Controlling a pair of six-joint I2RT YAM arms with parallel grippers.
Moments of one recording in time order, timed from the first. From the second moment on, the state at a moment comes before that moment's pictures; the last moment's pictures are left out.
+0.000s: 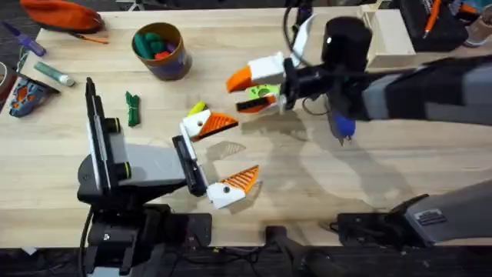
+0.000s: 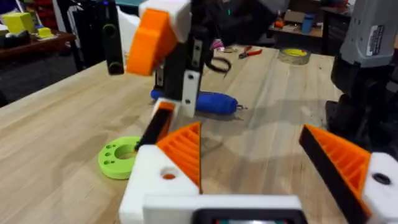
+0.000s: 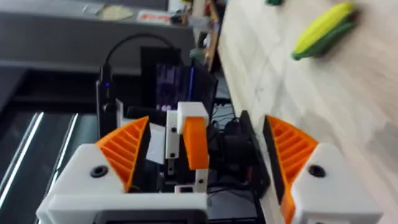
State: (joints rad) left arm -0.03 0.01 0.01 -0.12 1.13 0.08; right arm 0.43 1.69 0.74 0.64 -1.24 1.11
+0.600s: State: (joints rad) left arm -0.03 0.01 0.01 -0.12 1.13 0.08; right arm 0.26 1.61 1.30 -0.76 -0.83 0.27
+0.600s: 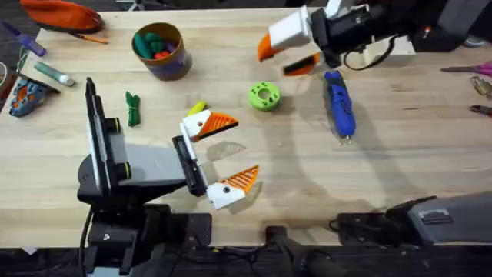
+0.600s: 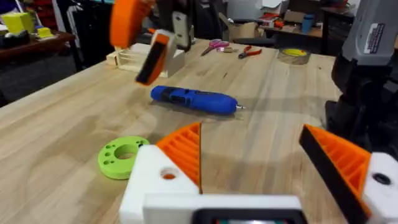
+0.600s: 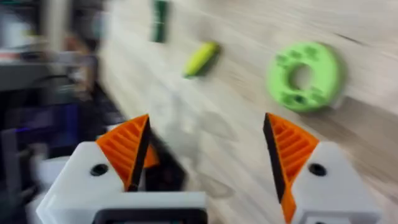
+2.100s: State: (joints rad) left arm -0.03 0.01 0.01 -0.12 1.13 0.08; right arm 0.63 1.96 1.67 -1.13 0.08 0.09
